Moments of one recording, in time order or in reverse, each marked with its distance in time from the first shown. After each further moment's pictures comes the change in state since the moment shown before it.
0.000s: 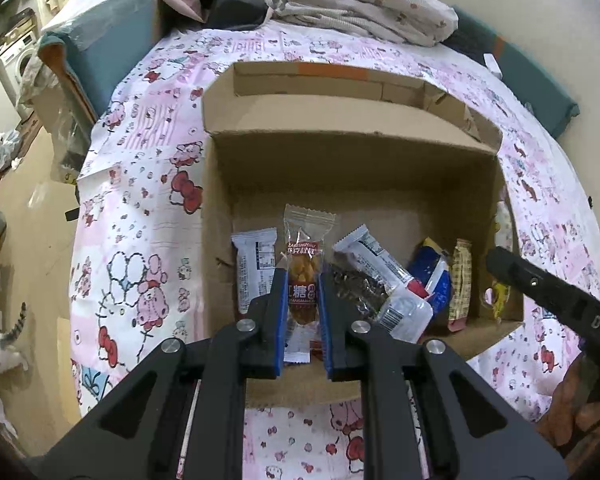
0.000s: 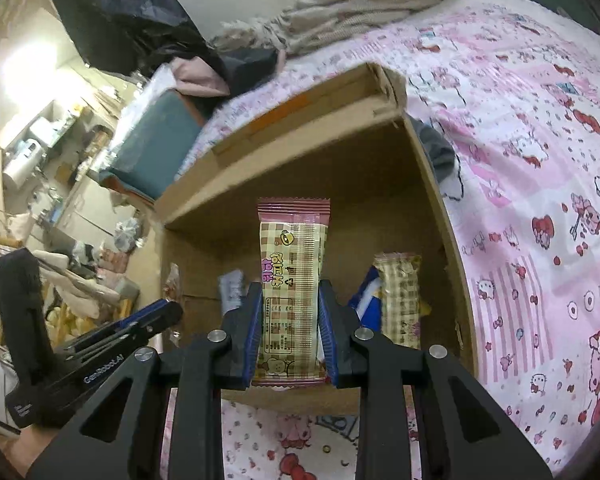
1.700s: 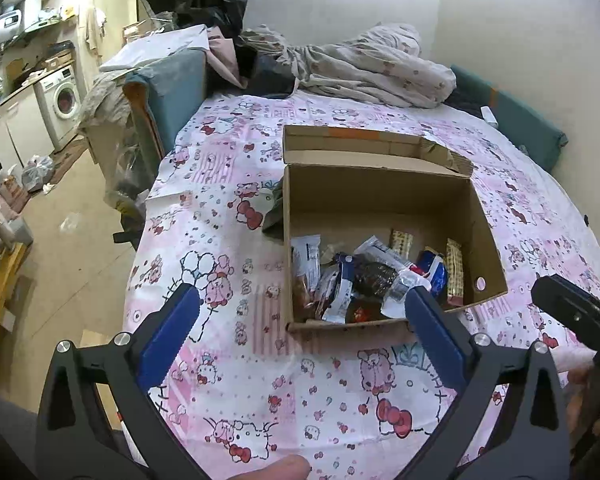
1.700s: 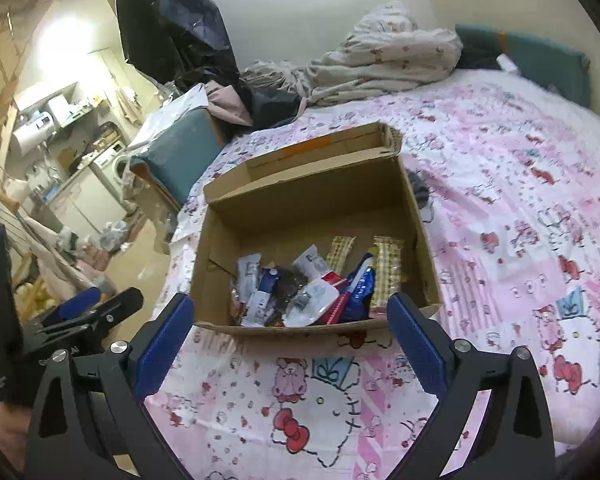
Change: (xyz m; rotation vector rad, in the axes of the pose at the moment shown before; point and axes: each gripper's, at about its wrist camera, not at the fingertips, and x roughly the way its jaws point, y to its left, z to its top) left arm -0.108 0.029 -0.082 -0.018 -0.281 0.069; right arm -0.097 0.056 -0.091 -0.197 -0.218 -0.091
